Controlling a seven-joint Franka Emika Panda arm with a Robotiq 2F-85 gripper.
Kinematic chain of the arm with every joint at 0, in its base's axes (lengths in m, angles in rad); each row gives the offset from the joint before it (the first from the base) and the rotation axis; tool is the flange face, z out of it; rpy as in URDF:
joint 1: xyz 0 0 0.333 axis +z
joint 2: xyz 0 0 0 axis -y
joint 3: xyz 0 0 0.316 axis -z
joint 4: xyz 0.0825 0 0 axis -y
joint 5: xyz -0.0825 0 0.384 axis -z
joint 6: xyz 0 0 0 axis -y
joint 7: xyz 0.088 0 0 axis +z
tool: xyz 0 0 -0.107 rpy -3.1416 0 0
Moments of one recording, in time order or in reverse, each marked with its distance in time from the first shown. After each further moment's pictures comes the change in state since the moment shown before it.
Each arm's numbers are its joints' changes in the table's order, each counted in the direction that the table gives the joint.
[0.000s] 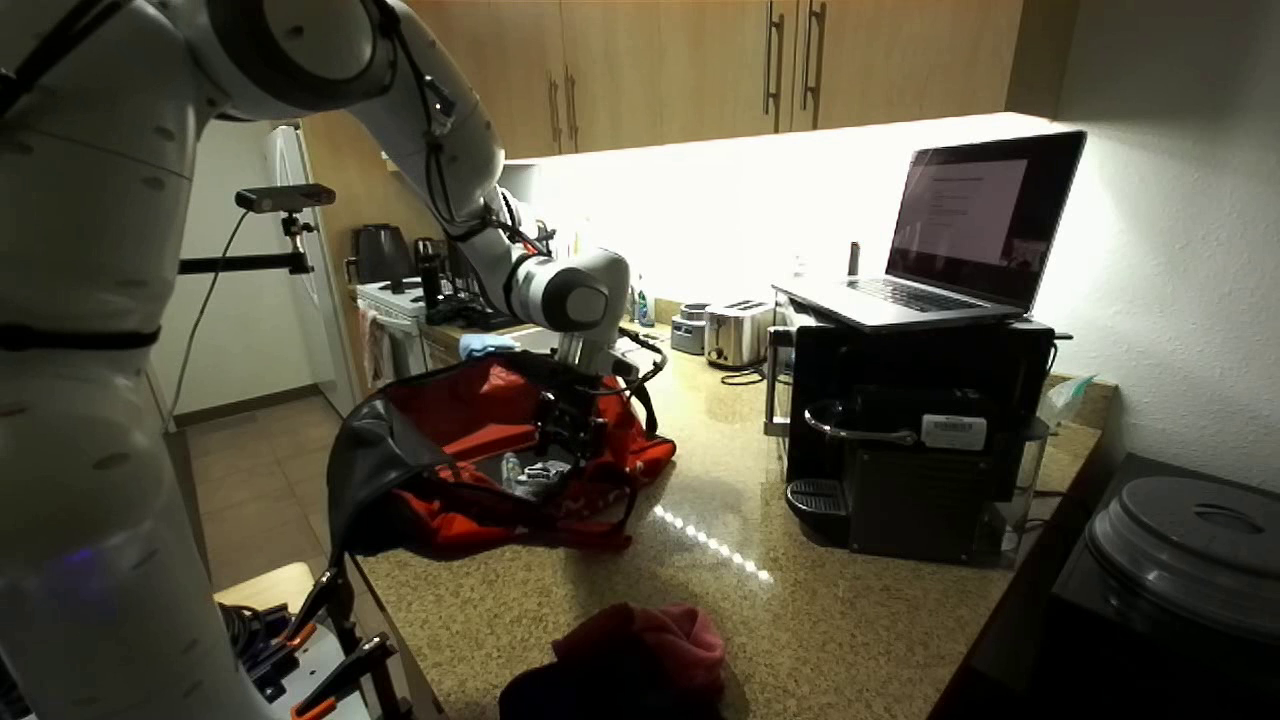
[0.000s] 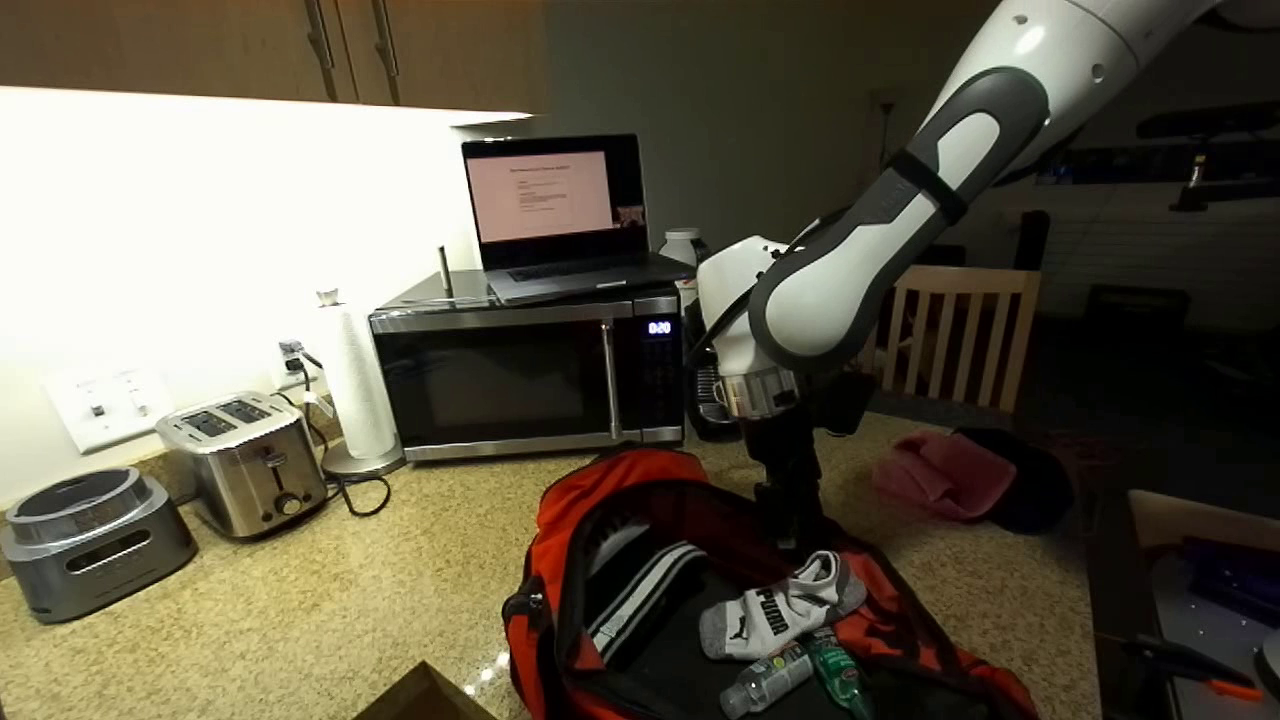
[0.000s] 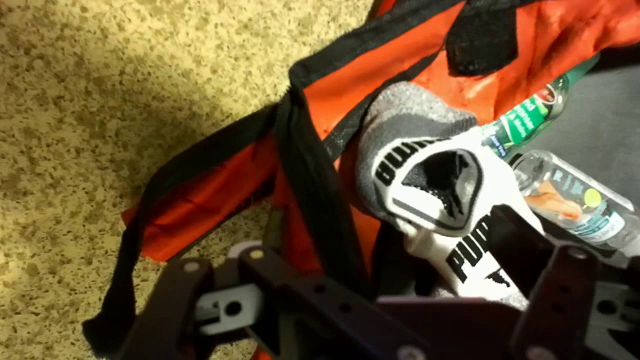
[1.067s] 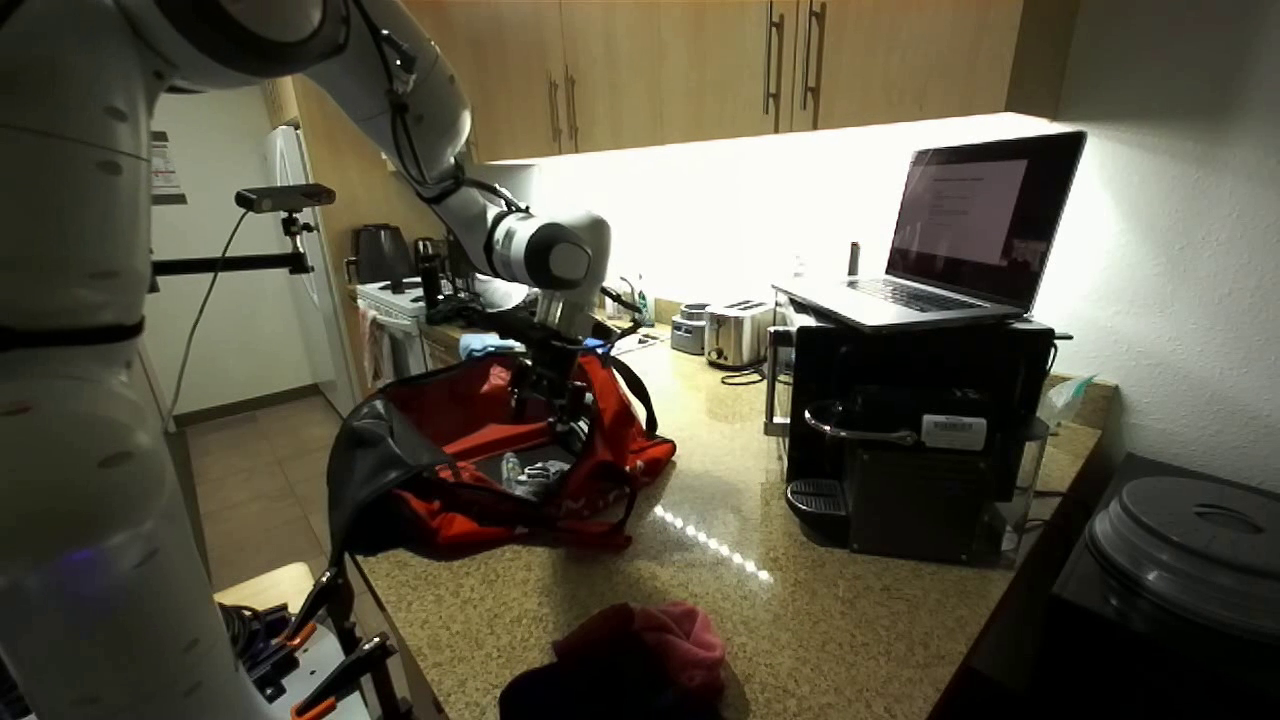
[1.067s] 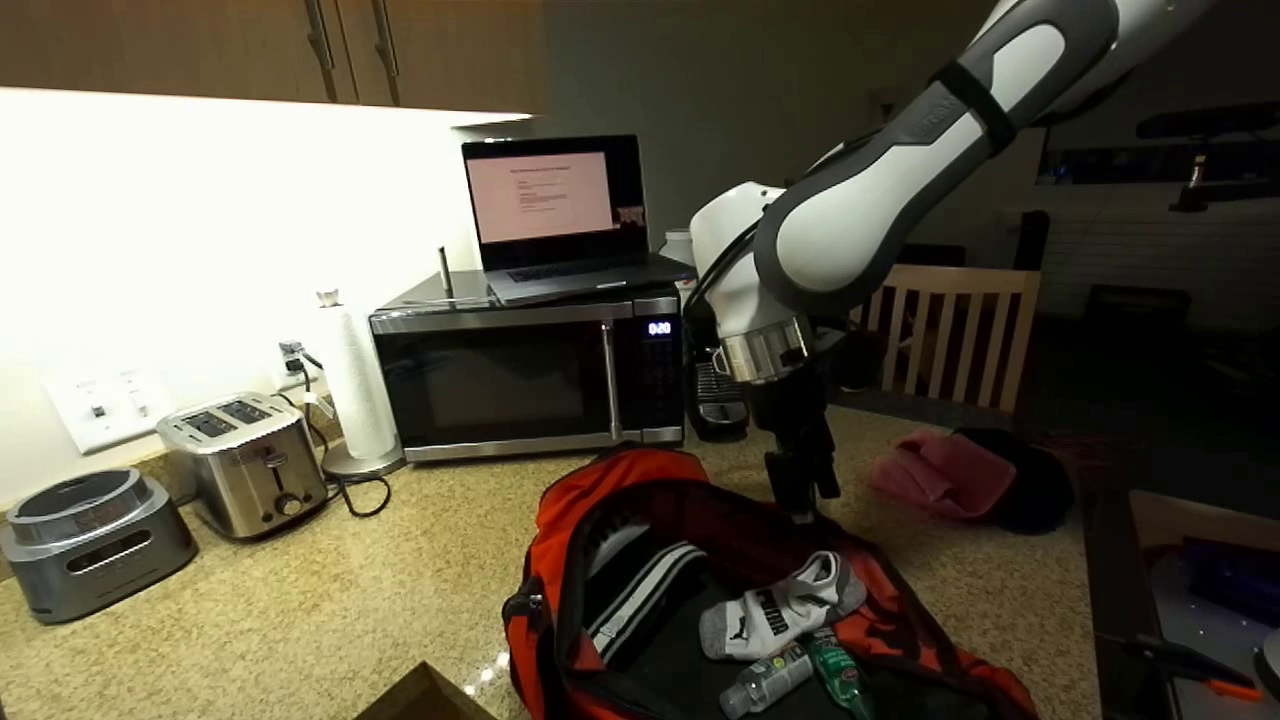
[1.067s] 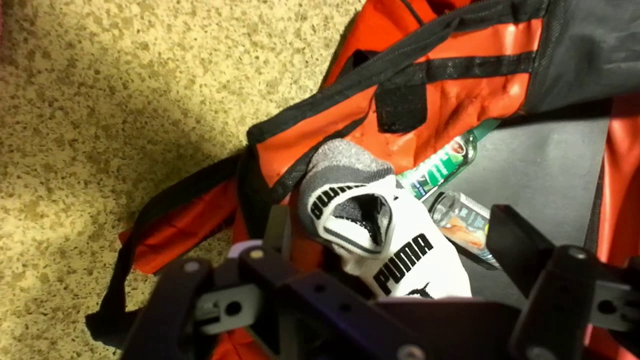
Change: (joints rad) arm 0.013 0.114 -0.037 0.006 -0.008 -0.164 -0.032
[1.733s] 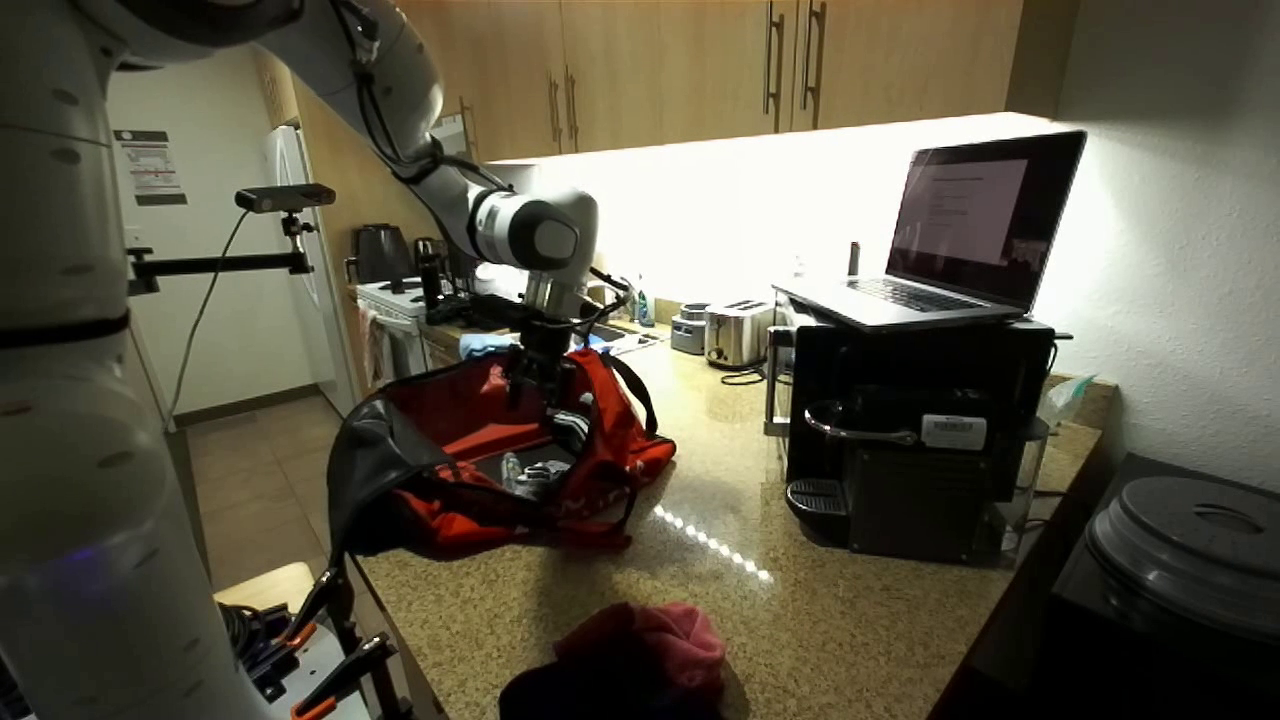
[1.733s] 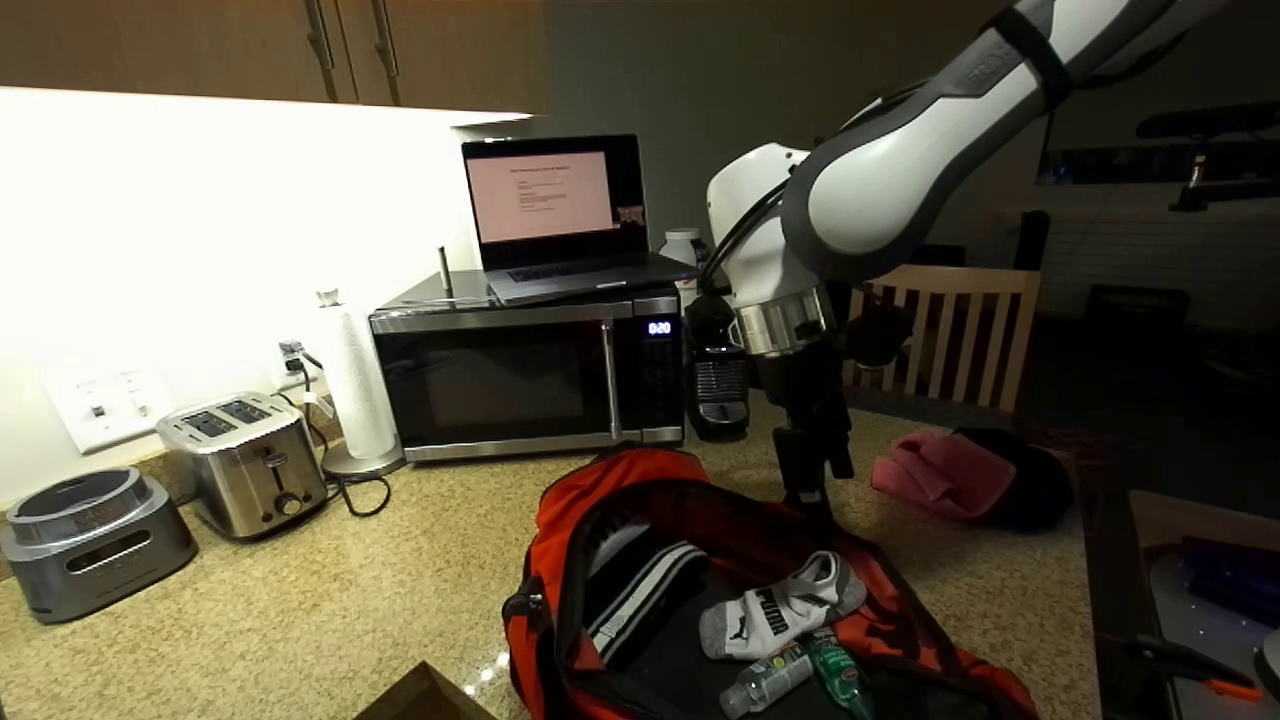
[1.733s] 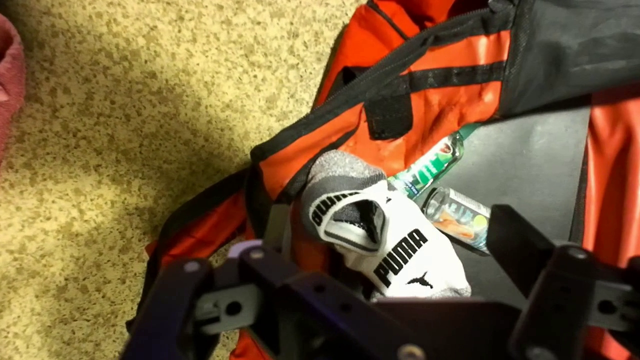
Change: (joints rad) arm 0.002 0.095 -0.007 -0.053 0.000 -0.002 -0.090
